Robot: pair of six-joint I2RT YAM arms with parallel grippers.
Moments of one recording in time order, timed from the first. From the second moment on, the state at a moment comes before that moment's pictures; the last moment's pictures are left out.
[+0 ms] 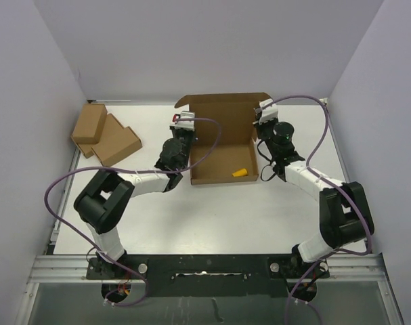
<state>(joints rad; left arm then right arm) -0.68 1.77 0.96 1.06 -0.52 0.11 0.28 1.53 0.92 0.56 0.03 -0.29</state>
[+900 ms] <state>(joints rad) -0.83 1.83 0.85 1.32 -0.73 0.19 0.35 1.45 0.73 0.69 0.21 -0.17</state>
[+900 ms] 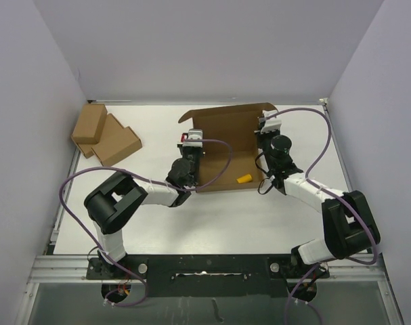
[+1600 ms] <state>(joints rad) -0.88 1.83 0.77 1.38 -0.80 0.16 0.37 1.29 0.64 0.52 0.20 -0.17</state>
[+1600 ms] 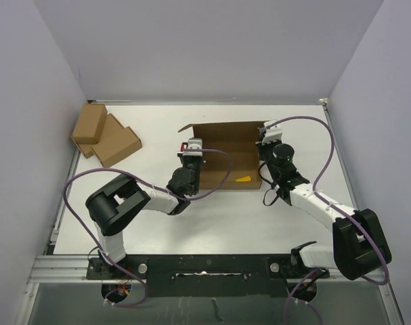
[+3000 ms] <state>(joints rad) -0.98 1.81 0.58 1.39 -0.70 0.18 0.20 0.95 0.65 -0.32 -0.24 -0.47</state>
